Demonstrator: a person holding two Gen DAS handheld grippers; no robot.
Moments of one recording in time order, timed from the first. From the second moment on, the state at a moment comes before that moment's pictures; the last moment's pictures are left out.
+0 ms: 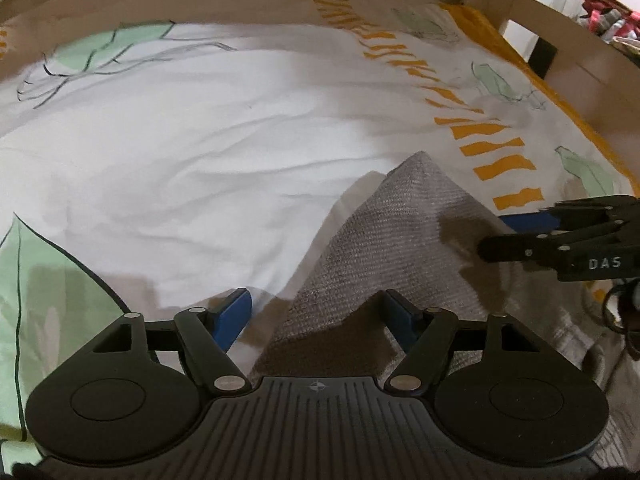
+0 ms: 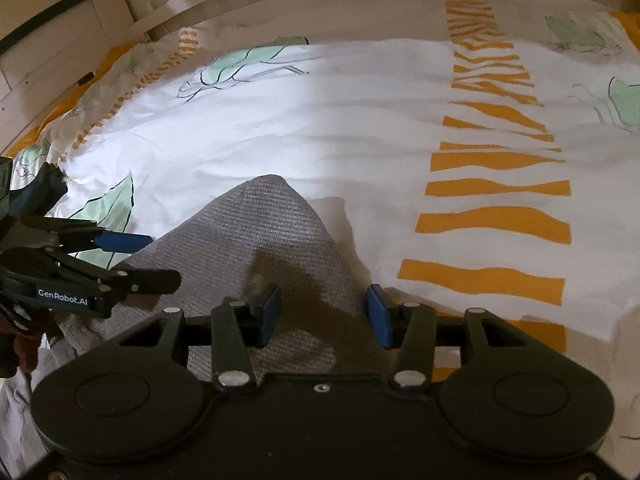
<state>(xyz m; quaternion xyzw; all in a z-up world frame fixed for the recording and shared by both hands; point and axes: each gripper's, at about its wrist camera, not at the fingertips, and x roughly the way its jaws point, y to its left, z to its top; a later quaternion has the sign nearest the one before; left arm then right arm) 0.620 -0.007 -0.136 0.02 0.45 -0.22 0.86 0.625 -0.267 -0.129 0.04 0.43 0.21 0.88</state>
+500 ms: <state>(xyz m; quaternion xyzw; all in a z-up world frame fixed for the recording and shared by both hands) 0.519 0.009 -0.081 0.04 0.27 -0.25 0.93 0.559 -0.265 -0.083 -0.01 0.31 0.22 0.92</state>
